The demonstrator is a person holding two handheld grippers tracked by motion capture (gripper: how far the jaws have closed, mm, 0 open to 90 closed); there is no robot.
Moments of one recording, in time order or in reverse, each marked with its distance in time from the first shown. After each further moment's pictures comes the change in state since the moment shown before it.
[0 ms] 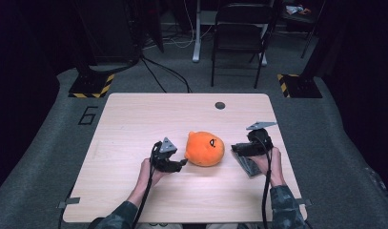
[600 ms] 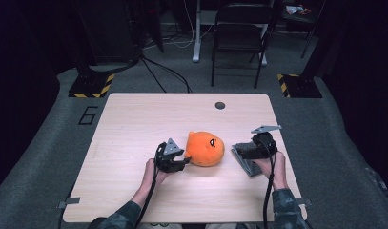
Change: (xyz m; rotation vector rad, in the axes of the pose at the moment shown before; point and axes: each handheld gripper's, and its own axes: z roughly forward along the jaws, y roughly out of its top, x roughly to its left) left arm -0.010 0.002 0.010 -0.043 -0.022 0.021; right arm -0.006 -0.016 -0.004 0.025 -0.055 0.057
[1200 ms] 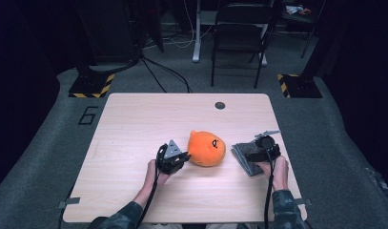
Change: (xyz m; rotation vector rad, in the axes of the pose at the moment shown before) left arm -0.007 -0.001 -0.001 -0.068 0.005 0.035; right arm -0.023 -0.026 0.027 0.143 -0.160 0.098
